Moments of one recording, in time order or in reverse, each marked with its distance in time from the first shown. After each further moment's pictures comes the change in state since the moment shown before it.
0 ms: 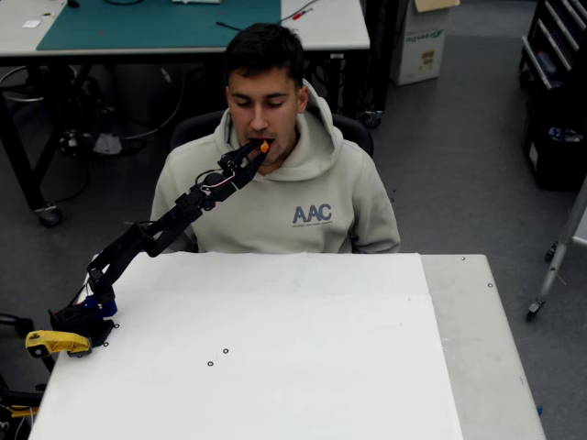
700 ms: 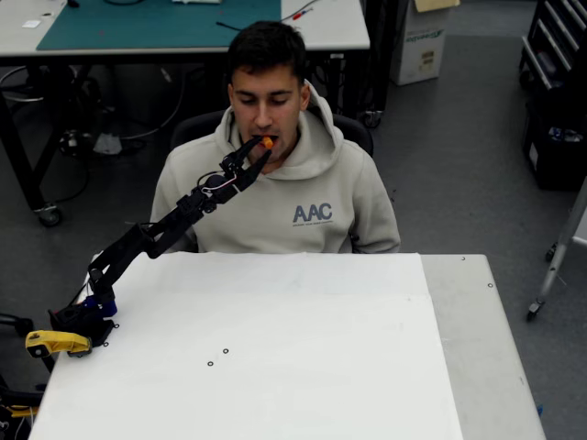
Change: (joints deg) arm 2.9 0.0 0.0 0.0 0.0
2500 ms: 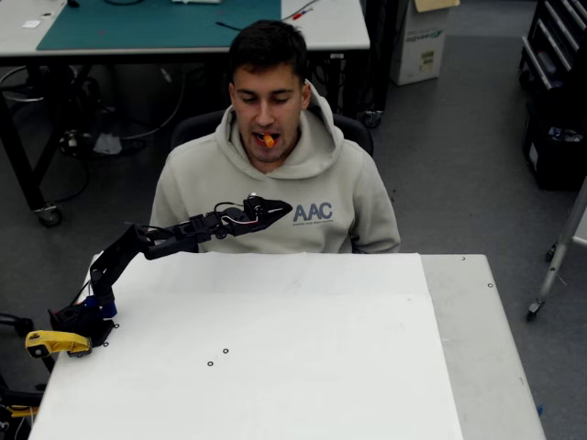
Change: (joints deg) arm 4.1 11.8 40.5 0.0 13.8
